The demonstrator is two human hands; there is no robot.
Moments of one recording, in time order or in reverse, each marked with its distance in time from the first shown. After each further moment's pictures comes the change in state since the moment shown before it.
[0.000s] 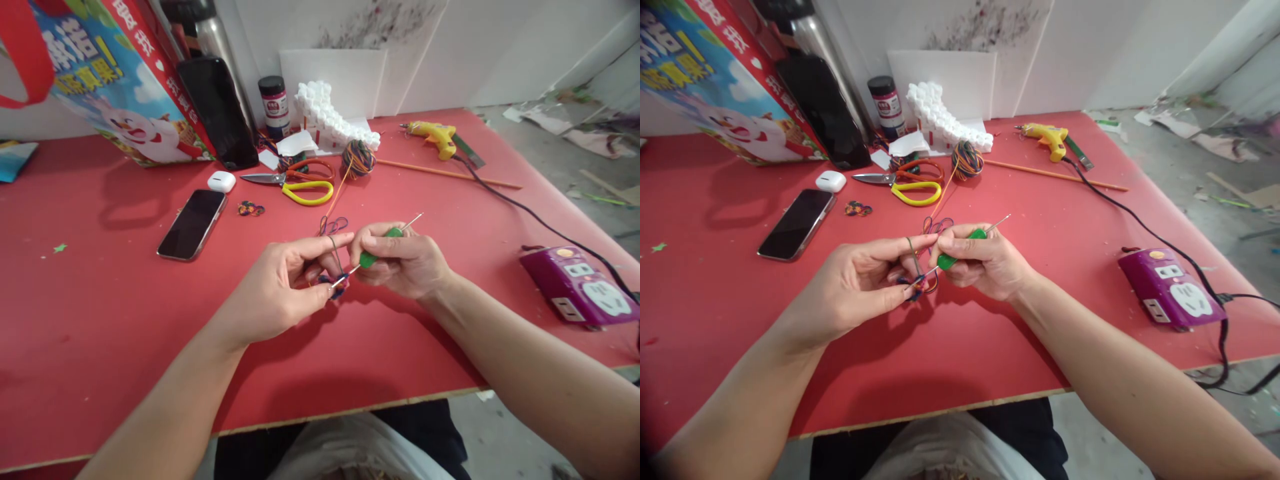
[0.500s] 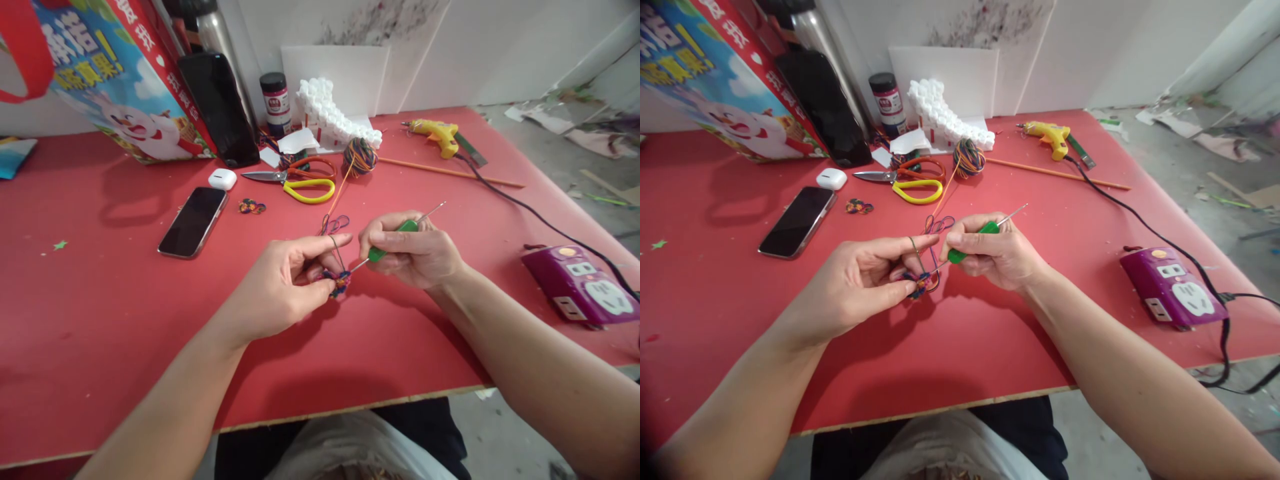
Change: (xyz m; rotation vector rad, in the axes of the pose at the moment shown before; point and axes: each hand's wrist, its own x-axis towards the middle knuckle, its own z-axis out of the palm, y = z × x) left_hand 0.001 0.003 0.003 0.079 0.030 -0.013; right_hand -0.004 -0.011 -0.006 -0.100 0.145 -0.060
